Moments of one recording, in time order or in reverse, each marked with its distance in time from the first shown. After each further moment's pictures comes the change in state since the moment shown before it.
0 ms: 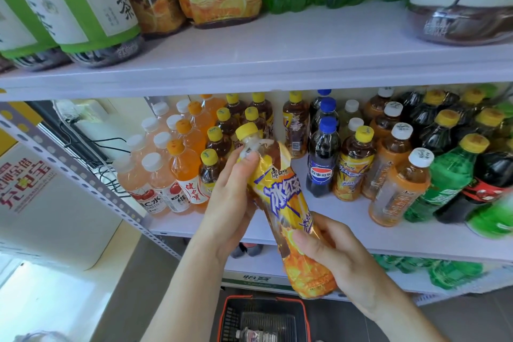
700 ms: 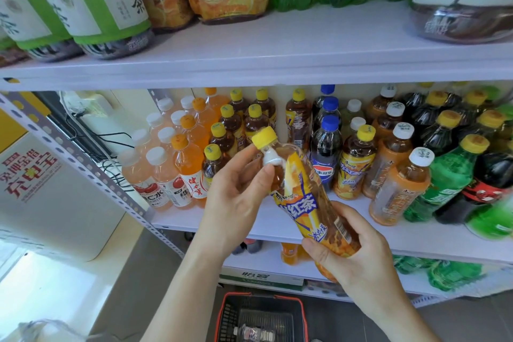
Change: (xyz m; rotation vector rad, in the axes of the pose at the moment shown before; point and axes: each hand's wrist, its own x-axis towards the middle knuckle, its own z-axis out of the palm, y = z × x) left_hand -0.029 0.005 0.004 0.245 -0.084 0.347; right_hand -0.015 0.022 -0.012 -0.350 0.368 -0.295
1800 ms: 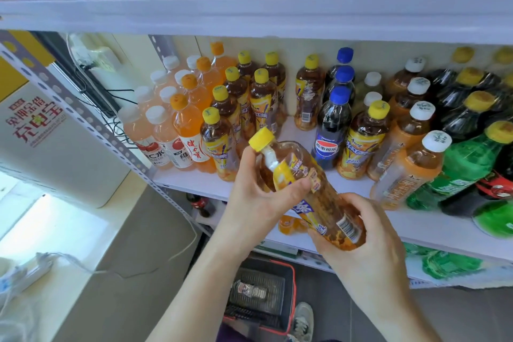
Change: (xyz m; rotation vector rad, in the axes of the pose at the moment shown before) left_hand -0.027 -0.030 0.042 -0.080 0.092 -0.162; right_hand -0.010 0.020 -0.025 -0.494 0.111 -0.158
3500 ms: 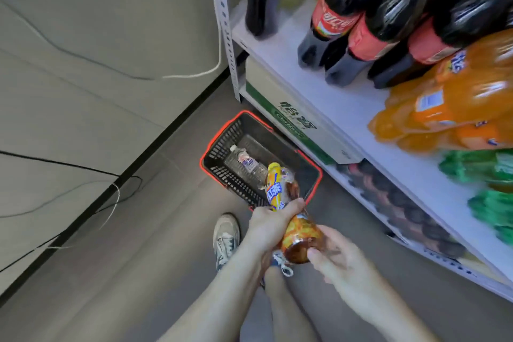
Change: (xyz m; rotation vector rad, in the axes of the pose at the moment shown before) left_hand -0.128 -0.479 -0.067 -0.152 0.604 -1.194; right_hand -0.136 0.240 0.274 0.076 -1.119 0.789
